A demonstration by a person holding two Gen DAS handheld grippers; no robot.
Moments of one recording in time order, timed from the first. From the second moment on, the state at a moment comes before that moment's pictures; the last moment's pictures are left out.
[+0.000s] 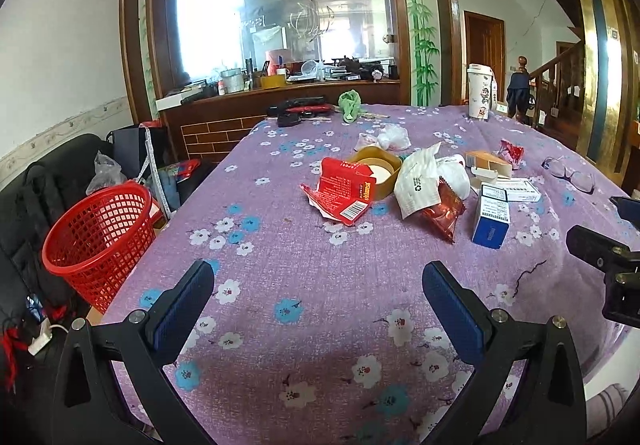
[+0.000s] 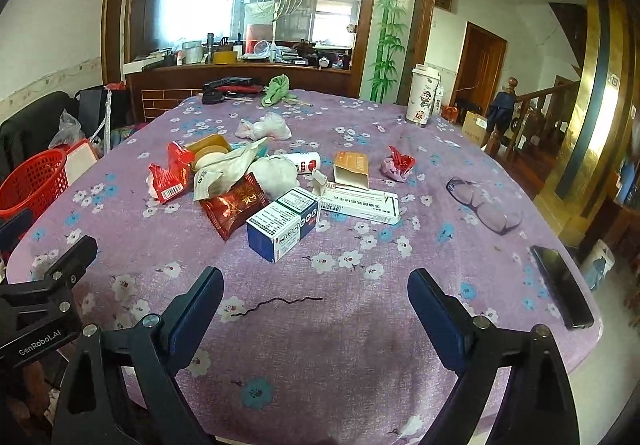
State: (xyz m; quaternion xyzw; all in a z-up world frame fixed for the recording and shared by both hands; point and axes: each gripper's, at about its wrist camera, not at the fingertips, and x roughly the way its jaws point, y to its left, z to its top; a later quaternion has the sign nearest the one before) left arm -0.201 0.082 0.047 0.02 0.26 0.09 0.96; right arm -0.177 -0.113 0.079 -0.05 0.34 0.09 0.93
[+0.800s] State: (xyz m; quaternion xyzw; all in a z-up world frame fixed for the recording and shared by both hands) left arm -0.198 0.085 0.041 0.02 0.27 0.08 0.96; right arm -0.174 -0.109 0.073 -0.06 0.35 0.08 0.93
